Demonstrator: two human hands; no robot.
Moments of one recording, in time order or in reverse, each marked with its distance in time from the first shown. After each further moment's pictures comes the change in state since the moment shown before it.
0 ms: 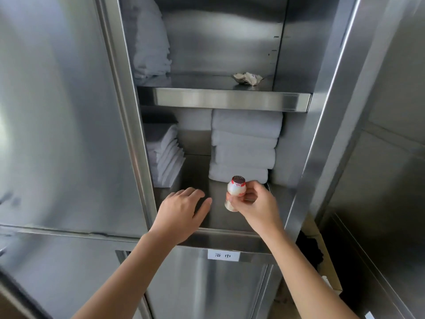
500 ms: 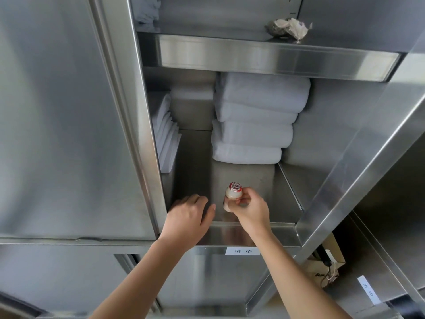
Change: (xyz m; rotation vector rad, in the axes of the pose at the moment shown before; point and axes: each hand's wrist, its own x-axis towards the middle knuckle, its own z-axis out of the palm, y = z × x) left_hand -0.007 -0.084 0.094 -0.049 -0.156 -0.056; right_hand 0.026 0.089 0.109 -0.244 0.113 0.286
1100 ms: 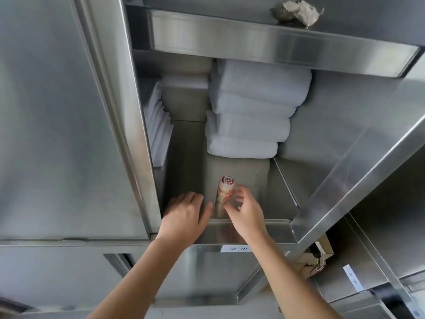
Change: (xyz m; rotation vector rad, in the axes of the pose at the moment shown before) left_hand 0.005 -0.007 0.029 0.001 -0.018 0.013; right_hand -0.004 0.016 0.009 -0.130 -0.082 -0.026
